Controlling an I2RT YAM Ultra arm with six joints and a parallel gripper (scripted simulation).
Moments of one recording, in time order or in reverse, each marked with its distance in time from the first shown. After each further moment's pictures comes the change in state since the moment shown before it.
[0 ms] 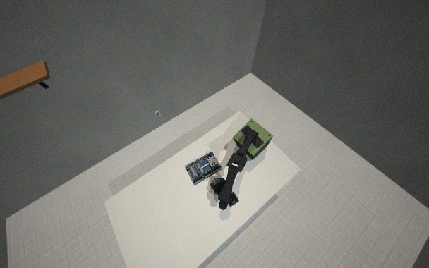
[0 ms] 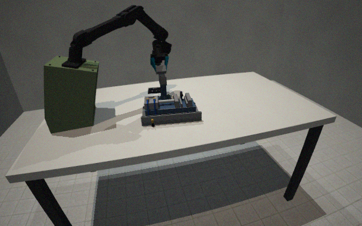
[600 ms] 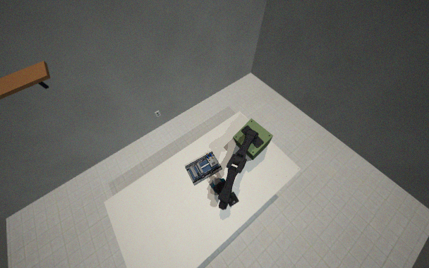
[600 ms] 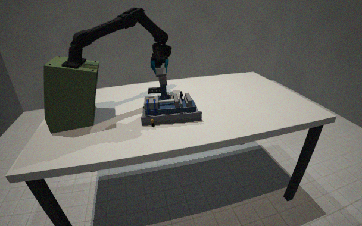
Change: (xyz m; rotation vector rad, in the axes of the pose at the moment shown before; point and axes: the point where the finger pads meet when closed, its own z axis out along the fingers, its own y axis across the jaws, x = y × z) arm -0.012 0.001 0.013 -0.002 0.001 -0.002
